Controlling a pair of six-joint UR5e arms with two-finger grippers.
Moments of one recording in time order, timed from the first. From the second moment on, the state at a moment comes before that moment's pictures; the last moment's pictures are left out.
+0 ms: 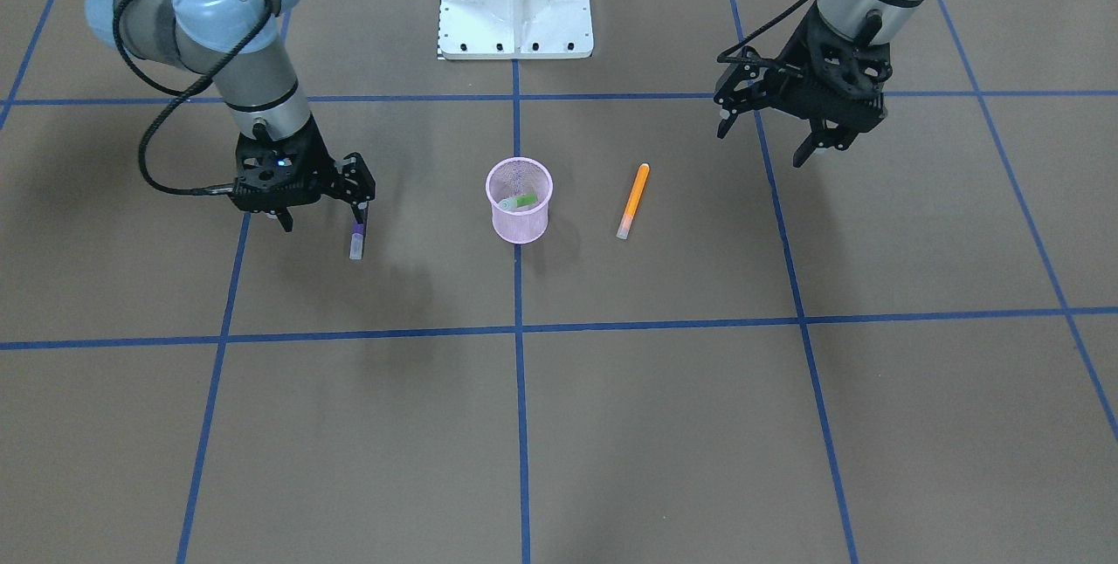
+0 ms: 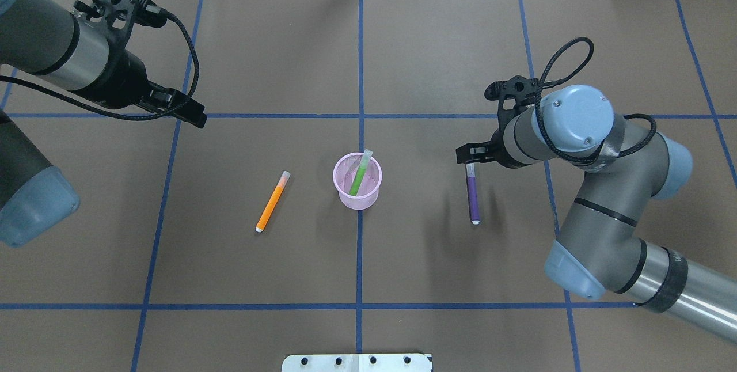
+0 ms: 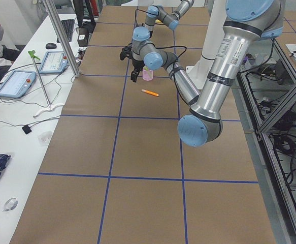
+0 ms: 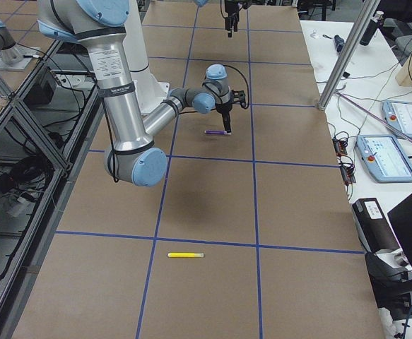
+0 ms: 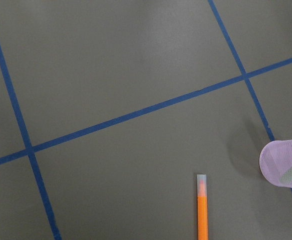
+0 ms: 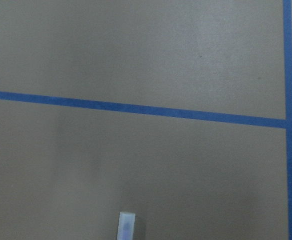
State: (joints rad) left arm -0.87 -1.94 -2.06 -1.58 -2.15 -0.68; right arm 0.59 -1.22 1.82 -1.38 1.77 1.08
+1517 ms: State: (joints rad) left arm -0.86 -1.94 -2.07 -1.58 -2.07 -0.70; right arm 0.50 -1.24 1.76 -1.31 1.71 1.23
